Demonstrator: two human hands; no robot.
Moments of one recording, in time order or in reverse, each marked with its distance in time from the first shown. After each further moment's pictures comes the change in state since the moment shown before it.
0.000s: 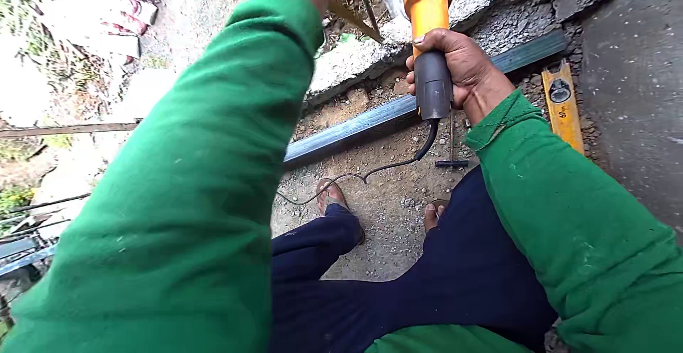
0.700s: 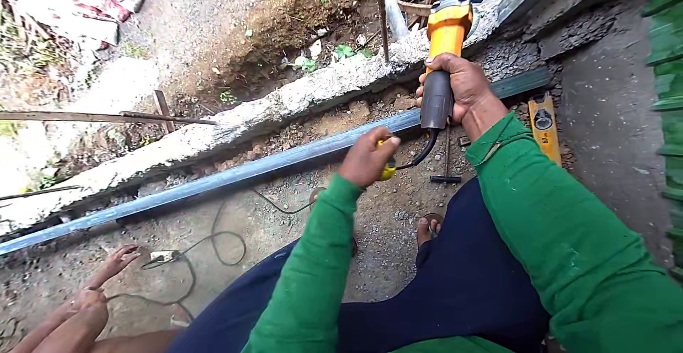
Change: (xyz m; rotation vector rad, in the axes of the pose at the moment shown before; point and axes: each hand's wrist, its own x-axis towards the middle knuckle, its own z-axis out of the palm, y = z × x) left_hand -0.233 0.064 0.050 -1.515 -0.394 0.096; right_hand 0.015 0.005 0.010 -0.060 0.184 -0.104
